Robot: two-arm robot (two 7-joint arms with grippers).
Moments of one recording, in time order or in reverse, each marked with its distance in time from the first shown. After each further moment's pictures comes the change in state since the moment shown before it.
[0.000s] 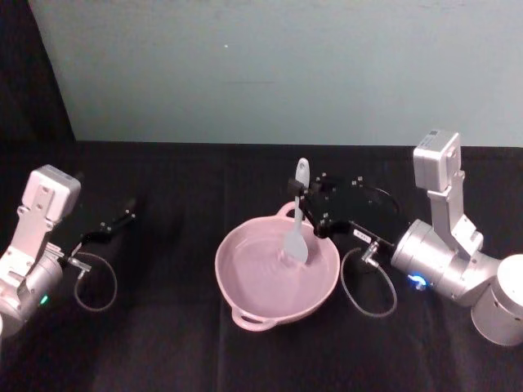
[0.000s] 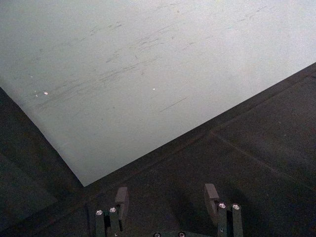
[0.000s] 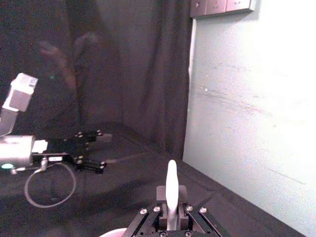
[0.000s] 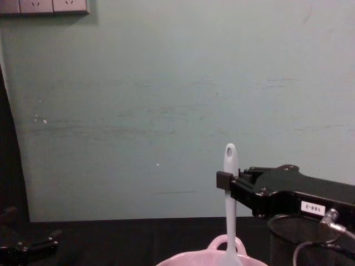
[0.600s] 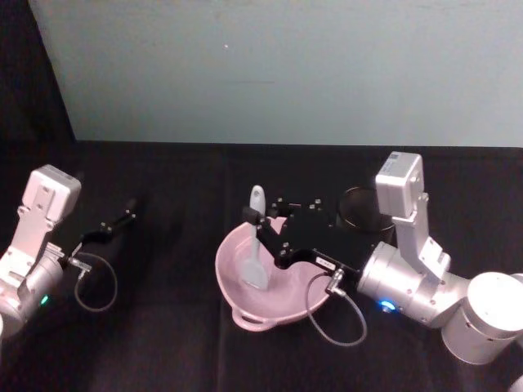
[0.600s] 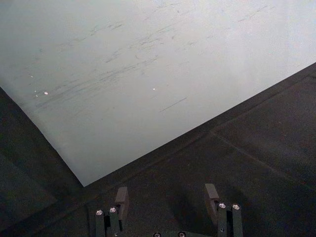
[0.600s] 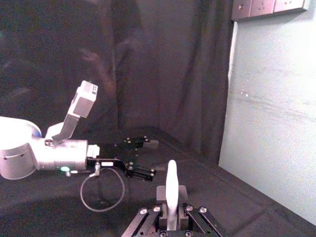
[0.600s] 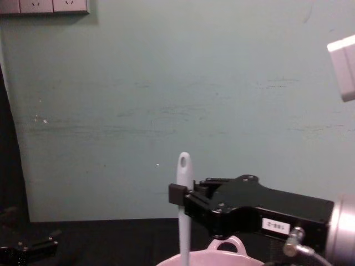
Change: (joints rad) left arm 0.000 0.000 0.000 0.000 0.000 0.000 0.000; right arm -0.034 -0.023 -0.066 -0.074 -0.009 0.012 0.034
